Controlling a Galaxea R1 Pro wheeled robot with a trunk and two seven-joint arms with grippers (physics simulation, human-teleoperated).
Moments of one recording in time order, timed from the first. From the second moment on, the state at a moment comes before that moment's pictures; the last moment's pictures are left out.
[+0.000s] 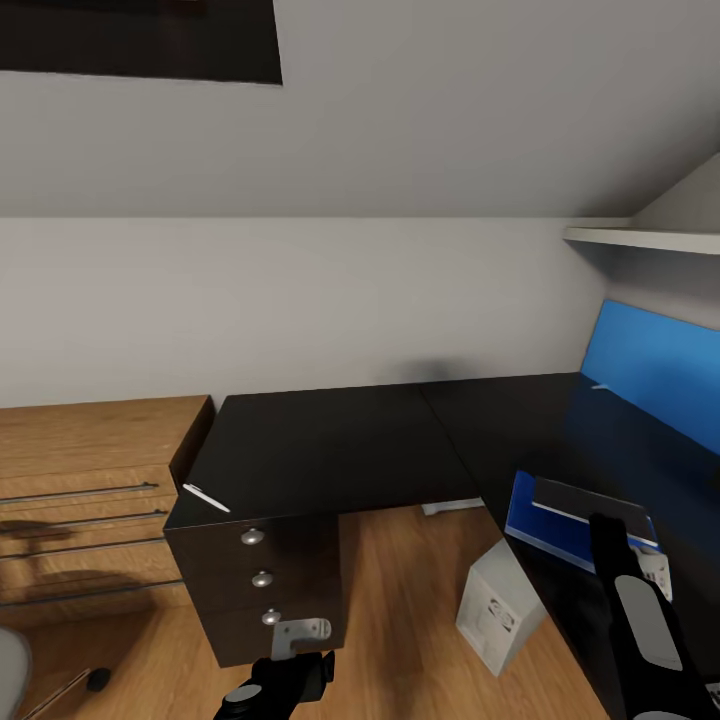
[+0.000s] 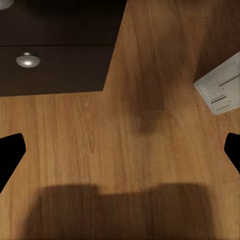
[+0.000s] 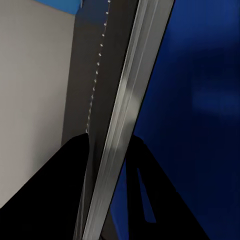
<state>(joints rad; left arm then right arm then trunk) -0.08 0.00 -0.50 -1.36 0.58 0.52 0.52 -0.42 -0.05 -0.51 -1.09 -1.15 0.00 -0.16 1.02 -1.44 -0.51</state>
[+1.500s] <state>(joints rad) -0.08 0.00 -0.52 -1.35 0.58 0.52 0.52 -0.42 -0.05 -0.51 -1.09 -1.15 0.01 -0.19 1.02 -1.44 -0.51</state>
